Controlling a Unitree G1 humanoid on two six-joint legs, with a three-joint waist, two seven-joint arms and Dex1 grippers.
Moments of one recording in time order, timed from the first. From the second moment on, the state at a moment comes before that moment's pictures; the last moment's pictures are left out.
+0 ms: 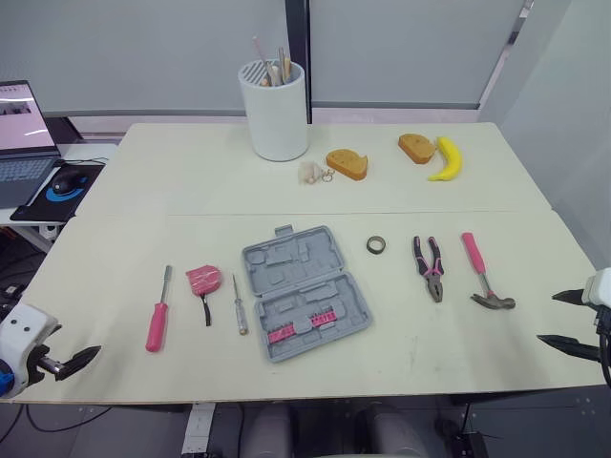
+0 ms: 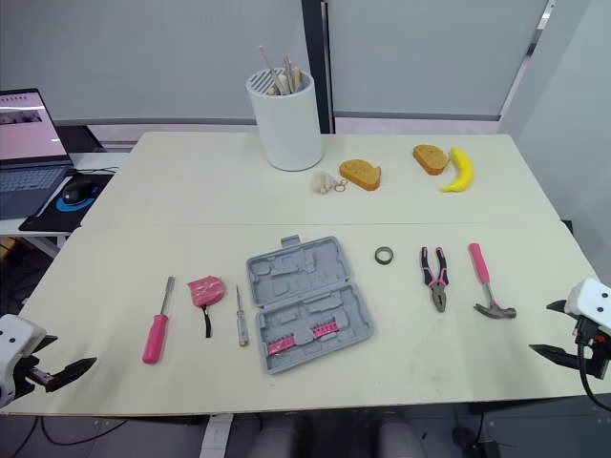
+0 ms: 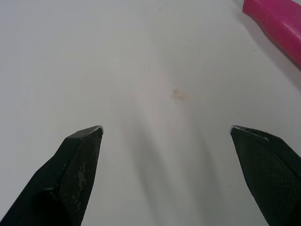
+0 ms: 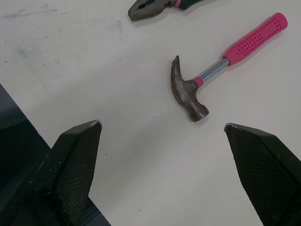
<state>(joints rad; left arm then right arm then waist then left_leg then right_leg) 0.13 0.99 0.46 0.63 -0.16 -0.05 -0.95 0.26 -1.13 -0.46 -0.02 0.22 0.22 1.22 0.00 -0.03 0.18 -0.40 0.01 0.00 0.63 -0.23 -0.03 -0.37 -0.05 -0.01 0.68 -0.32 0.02</state>
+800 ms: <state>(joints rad) 0.20 1.02 0.48 0.59 -0.24 0.03 -1.07 0.24 -1.13 -0.47 0.01 0.22 0.20 1.19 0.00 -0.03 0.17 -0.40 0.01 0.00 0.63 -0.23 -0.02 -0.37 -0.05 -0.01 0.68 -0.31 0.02</state>
